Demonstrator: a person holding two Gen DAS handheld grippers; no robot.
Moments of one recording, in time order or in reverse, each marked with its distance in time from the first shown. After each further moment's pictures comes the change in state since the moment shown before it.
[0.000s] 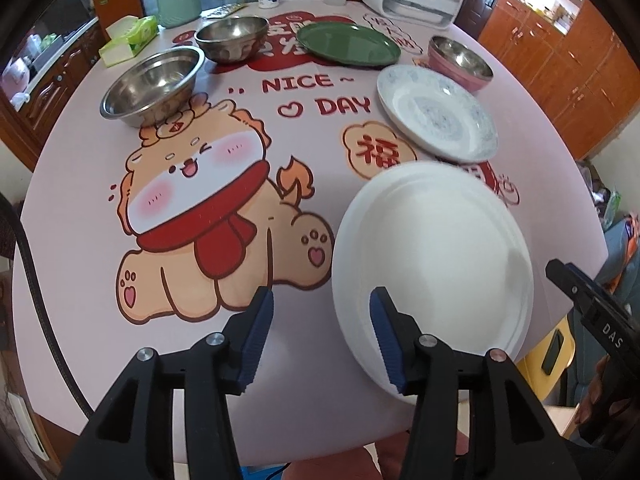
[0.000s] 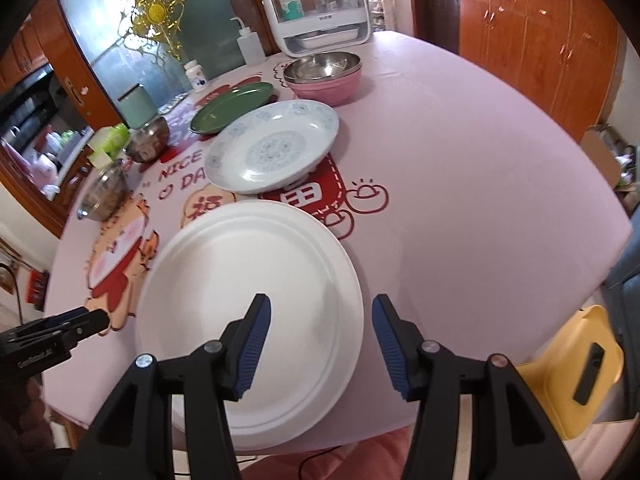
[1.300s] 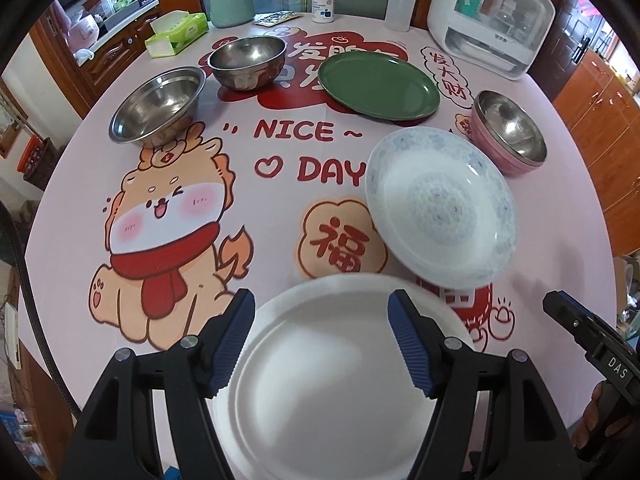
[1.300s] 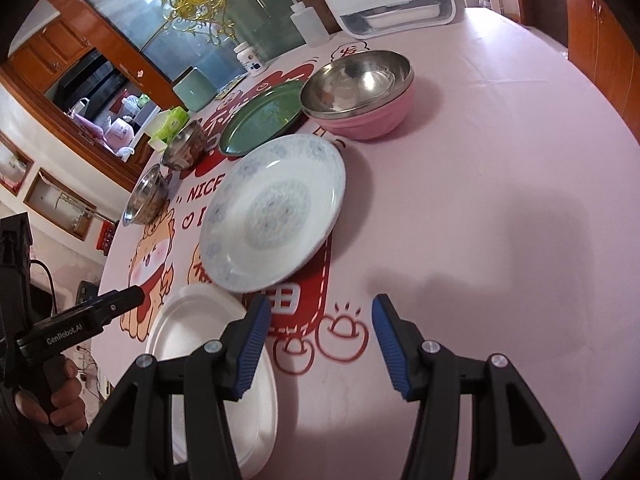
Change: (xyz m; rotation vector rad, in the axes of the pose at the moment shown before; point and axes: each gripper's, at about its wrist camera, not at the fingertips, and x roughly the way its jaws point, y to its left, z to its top) left arm 0.032 -0.086 0.091 -0.272 -0.019 0.196; right arm 0.089 -0.074 0.144 -0.157 0.187 0.344
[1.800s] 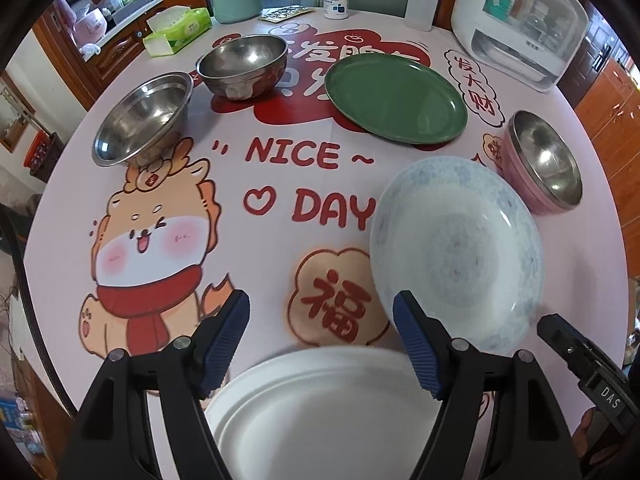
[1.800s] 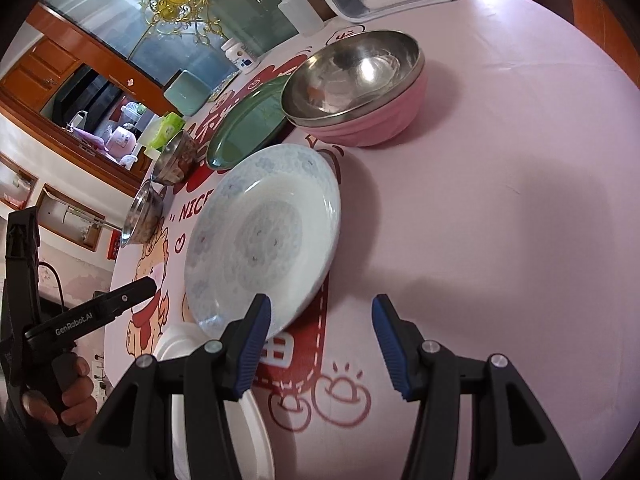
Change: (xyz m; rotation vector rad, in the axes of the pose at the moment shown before) left arm 0.040 -0.010 0.048 -0.050 0.020 0.036; right arm 0.043 -0.013 0.034 0.042 0.039 0.063
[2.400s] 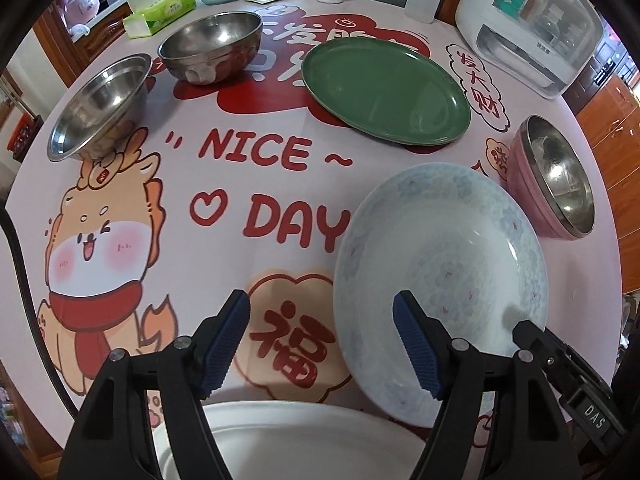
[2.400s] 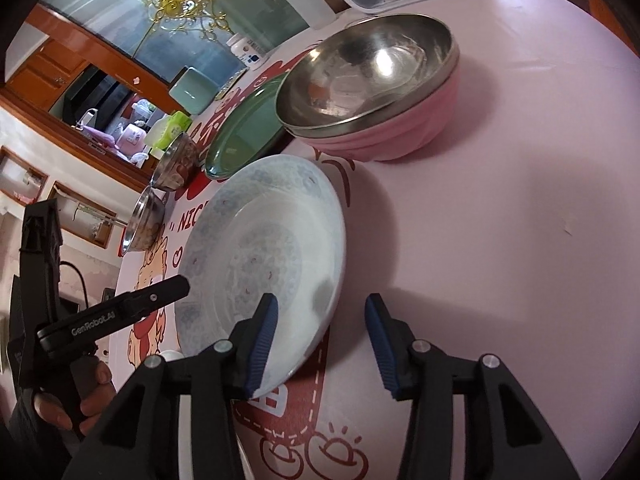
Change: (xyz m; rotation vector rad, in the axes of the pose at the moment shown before) left arm 0.046 -0.020 0.020 -0.047 0.032 -0.058; right arm 0.032 -0.006 0.020 -0.039 0.009 0.071
